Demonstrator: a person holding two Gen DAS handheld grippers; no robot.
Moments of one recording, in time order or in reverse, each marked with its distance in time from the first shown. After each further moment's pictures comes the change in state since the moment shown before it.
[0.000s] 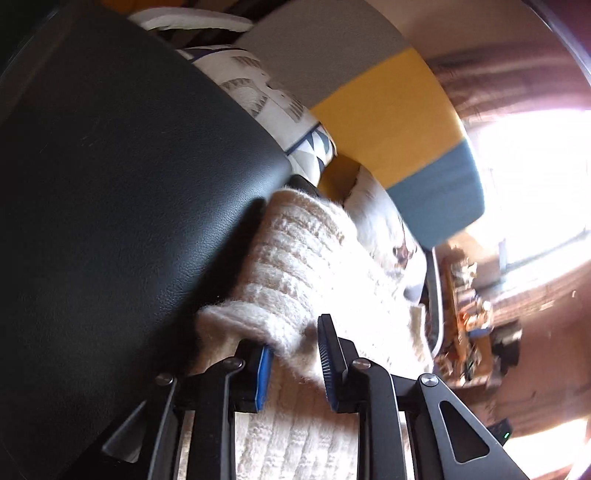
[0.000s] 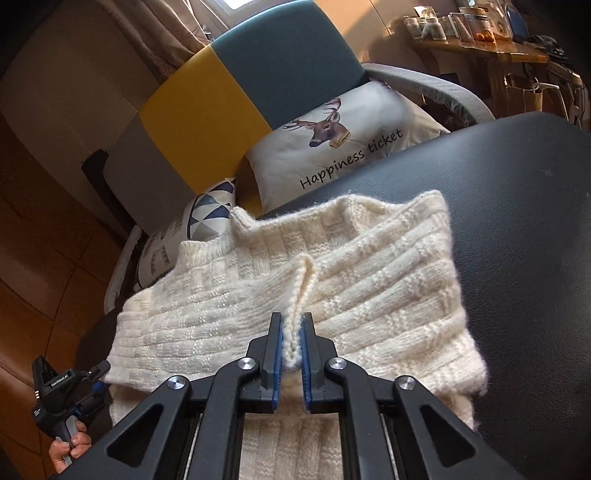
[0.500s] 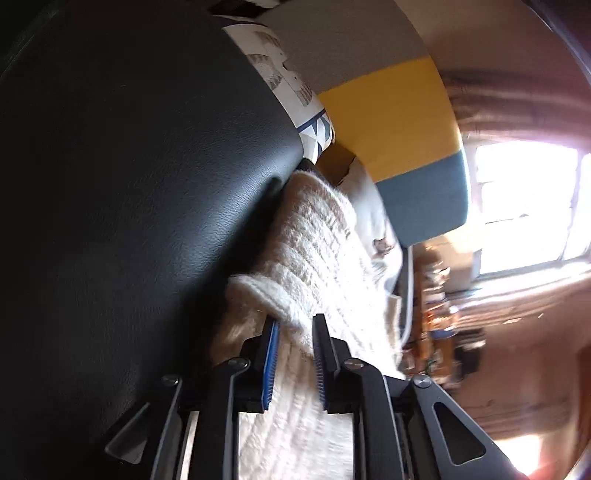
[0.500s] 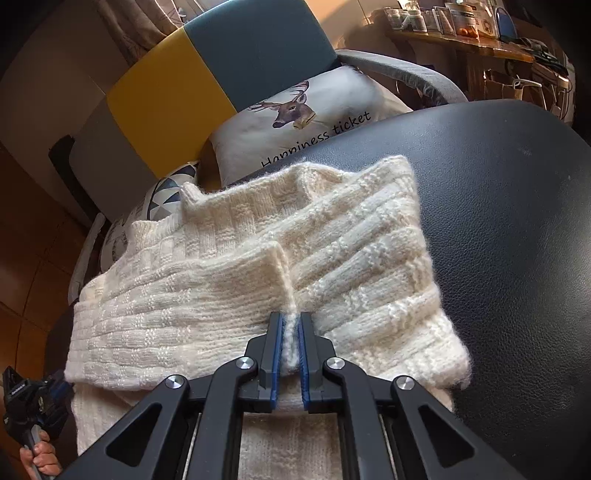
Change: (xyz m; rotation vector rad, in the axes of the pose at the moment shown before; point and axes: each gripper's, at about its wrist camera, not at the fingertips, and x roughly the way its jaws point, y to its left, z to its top) left arm -0.024 0.041 -0.003 -0.179 0.079 -0.175; right arm 0.013 -0.010 -0.009 -0.011 0.026 -0.146
